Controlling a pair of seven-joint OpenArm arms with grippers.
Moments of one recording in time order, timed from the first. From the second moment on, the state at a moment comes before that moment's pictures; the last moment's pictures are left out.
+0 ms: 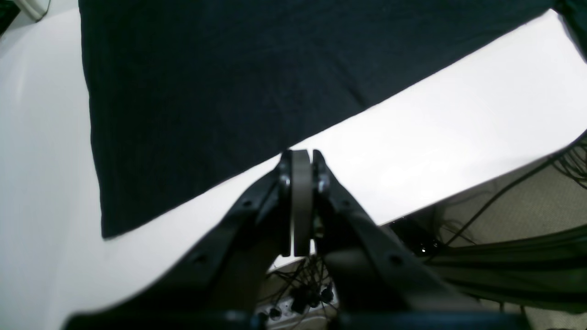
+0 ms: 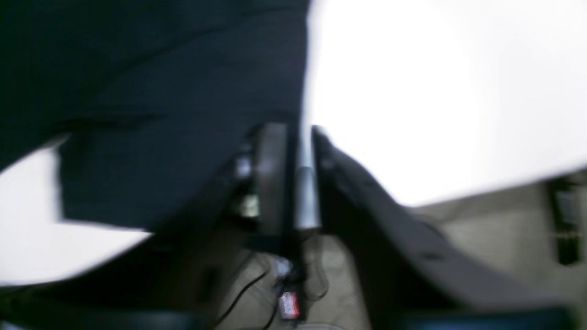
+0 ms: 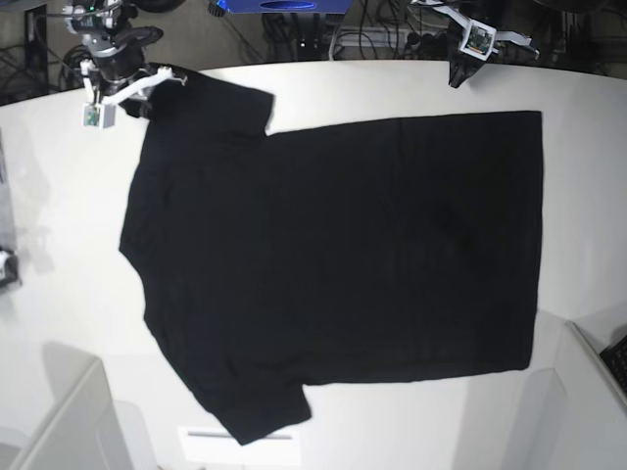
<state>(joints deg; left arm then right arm) 59.5 -19.4 -2.2 108.7 -0.7 0.5 -10.1 -37.3 -4.5 26.6 113.7 21.0 18.8 -40.7</state>
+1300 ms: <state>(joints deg) 52.6 -19.0 -25.1 98.1 -53.7 -18.0 5.4 -23.6 -0.2 32.3 95.4 37.8 26.1 -56.4</state>
